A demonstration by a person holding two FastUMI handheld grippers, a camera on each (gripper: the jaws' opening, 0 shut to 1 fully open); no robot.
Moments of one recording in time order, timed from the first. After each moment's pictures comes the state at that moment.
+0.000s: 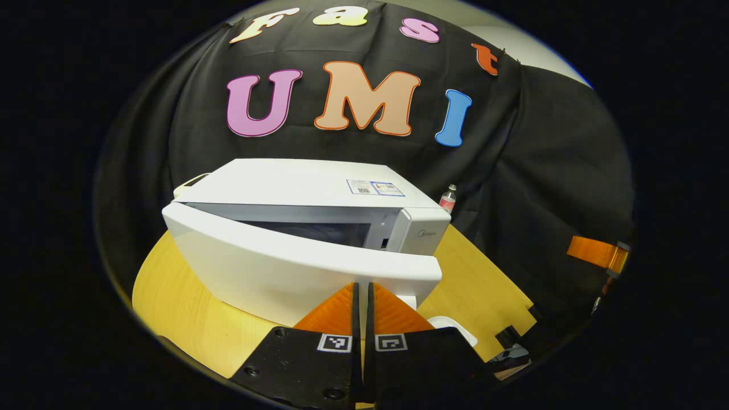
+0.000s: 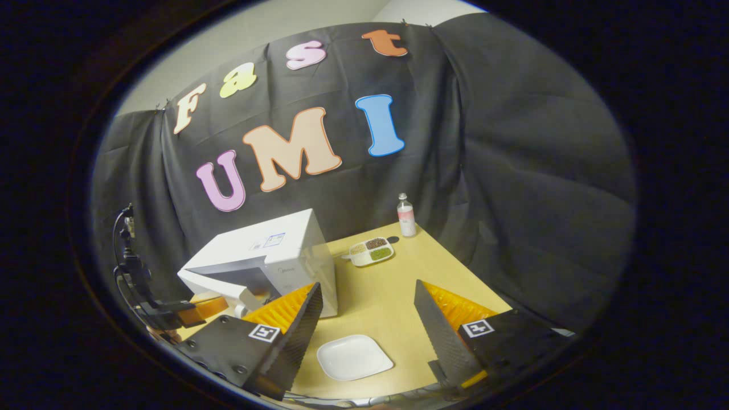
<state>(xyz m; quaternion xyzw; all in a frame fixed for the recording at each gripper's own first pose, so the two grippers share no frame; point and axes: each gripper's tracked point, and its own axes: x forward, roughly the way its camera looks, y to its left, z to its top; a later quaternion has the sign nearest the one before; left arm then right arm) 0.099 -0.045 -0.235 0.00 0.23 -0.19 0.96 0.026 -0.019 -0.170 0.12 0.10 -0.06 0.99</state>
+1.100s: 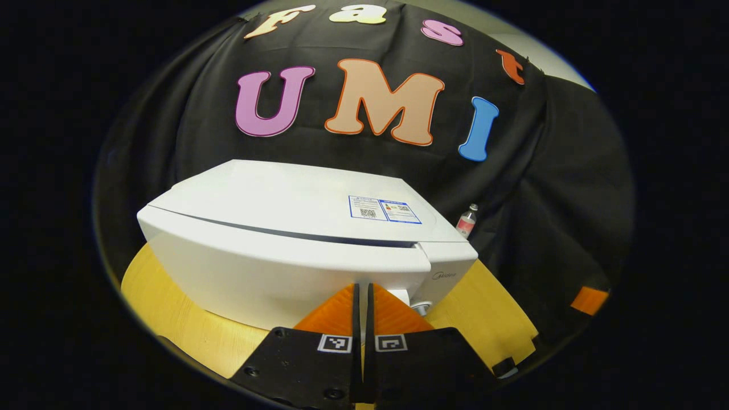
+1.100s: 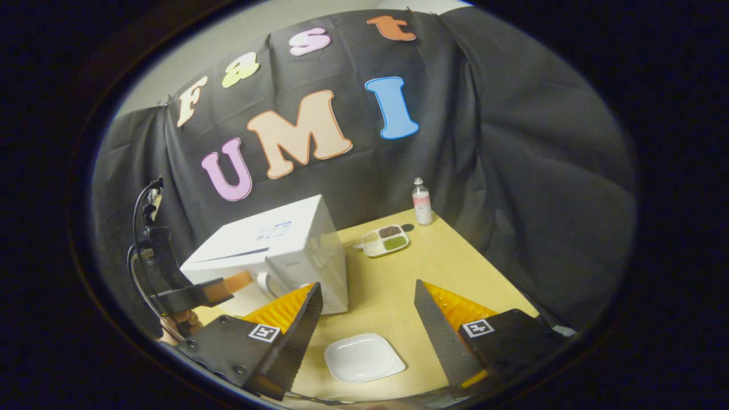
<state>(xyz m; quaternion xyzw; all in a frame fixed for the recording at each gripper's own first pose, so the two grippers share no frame) 0.160 -0.071 -0.247 -0.03 0.21 -0.14 0.97 0.063 0.000 -0.190 0.11 0.13 -0.03 0.98</state>
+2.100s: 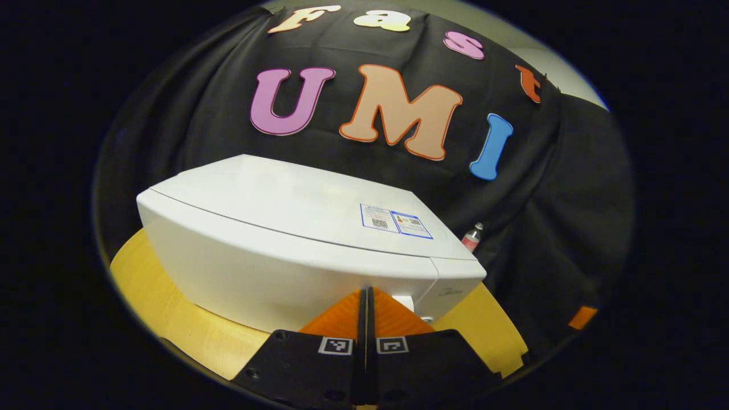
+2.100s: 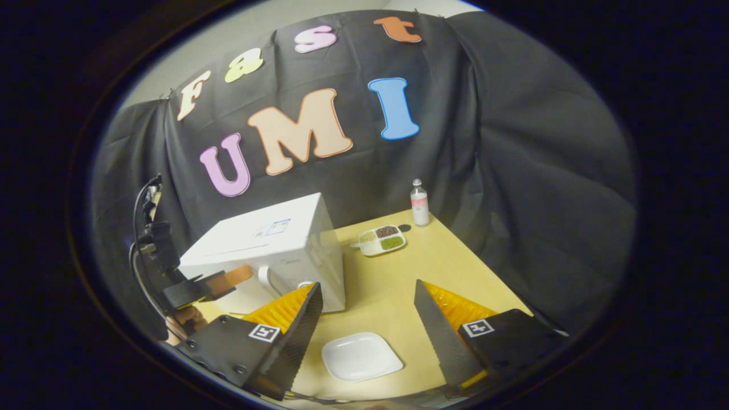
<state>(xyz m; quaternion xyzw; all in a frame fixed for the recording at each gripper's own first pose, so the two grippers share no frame) 0.170 -0.073 -0.254 -0.08 0.21 -0.12 0.97 0.056 0.000 -0.187 0.10 0.14 -0.04 0.99</state>
